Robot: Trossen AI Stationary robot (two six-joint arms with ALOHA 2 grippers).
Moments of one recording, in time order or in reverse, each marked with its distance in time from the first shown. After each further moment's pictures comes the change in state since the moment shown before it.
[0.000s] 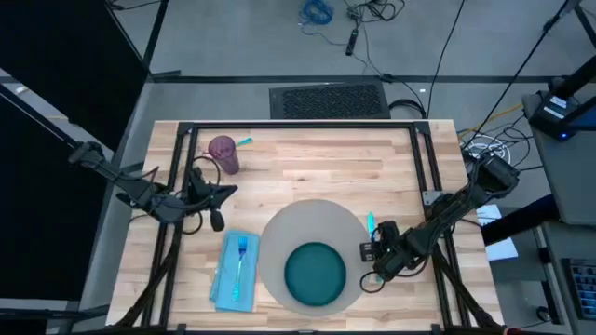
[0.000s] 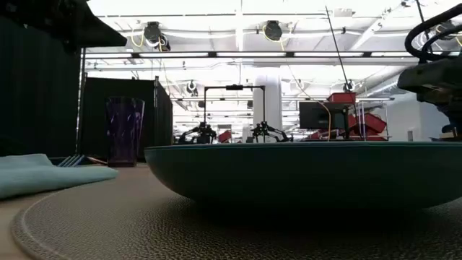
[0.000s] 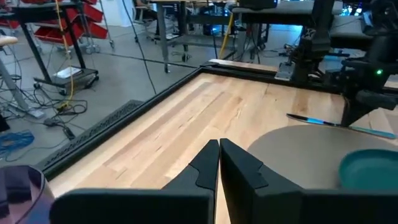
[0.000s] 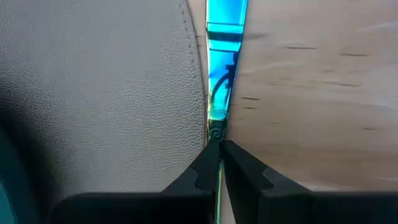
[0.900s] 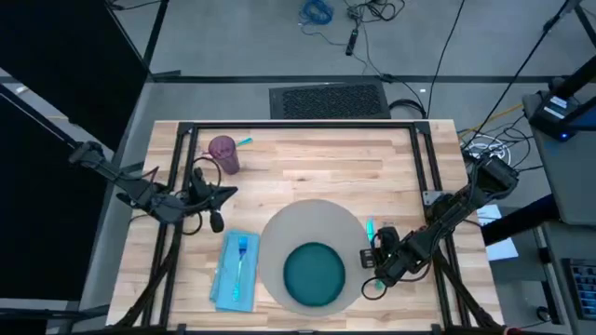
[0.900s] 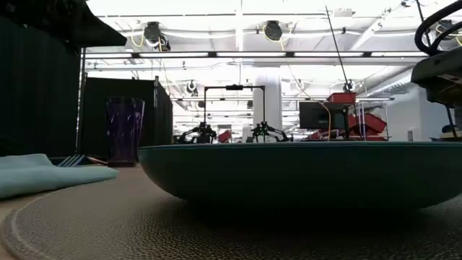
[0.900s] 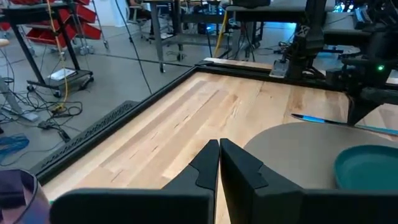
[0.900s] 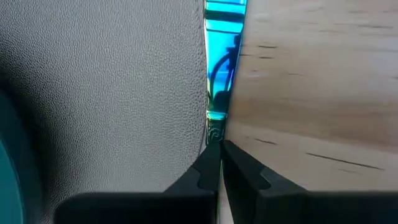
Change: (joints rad) left arm -0.001 0.000 0.000 0.001 0.023 0.002; right arm 0.045 0.001 0.008 0.060 -0.045 0.023
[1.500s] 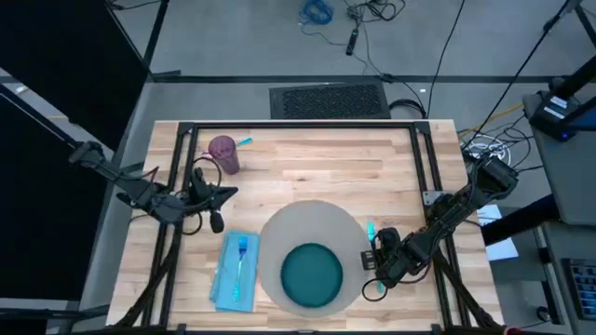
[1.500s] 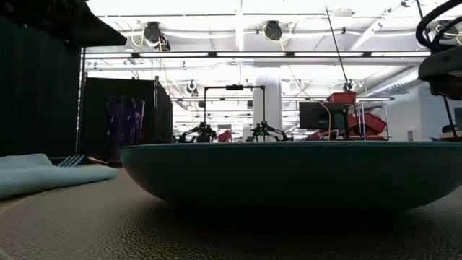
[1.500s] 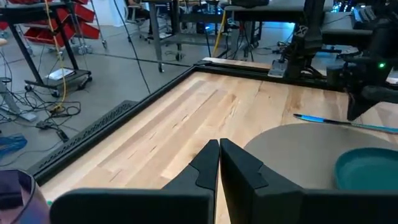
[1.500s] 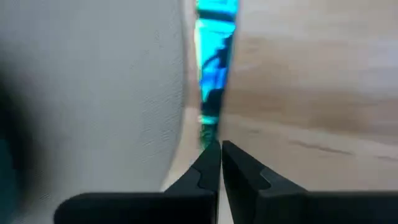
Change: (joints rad) left arm 0.000 0.000 0.000 0.001 0.005 0.000; right arm 0.000 0.001 0.075 -0.156 -0.023 -0.015
